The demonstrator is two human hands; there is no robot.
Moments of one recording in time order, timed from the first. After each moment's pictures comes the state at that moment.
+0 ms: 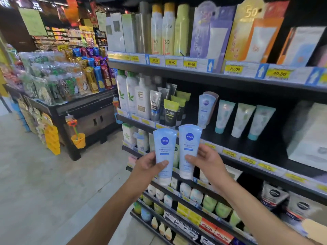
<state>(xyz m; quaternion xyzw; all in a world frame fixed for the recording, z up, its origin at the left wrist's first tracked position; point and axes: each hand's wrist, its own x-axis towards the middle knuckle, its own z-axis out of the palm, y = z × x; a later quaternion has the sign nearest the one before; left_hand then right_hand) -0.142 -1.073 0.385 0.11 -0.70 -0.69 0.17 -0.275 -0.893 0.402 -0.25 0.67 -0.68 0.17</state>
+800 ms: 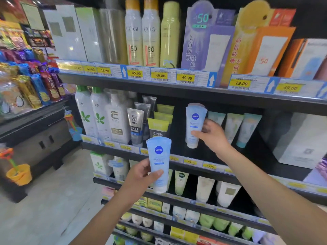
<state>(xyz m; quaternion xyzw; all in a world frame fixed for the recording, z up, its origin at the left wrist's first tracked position) -0.260 -1.172 0.384 0.02 -0.73 -0.68 0.06 -0.436 -0.944 0.453 -0.15 0.80 -0.58 -0.03</state>
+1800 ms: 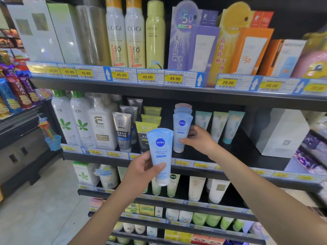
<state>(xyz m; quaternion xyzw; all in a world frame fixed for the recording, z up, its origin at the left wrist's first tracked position) -0.281 -1.162 0.412 -0.05 -0.72 -0.69 0.06 -0.441 -0.946 0.439 -0.11 0.86 -0.50 0.01</state>
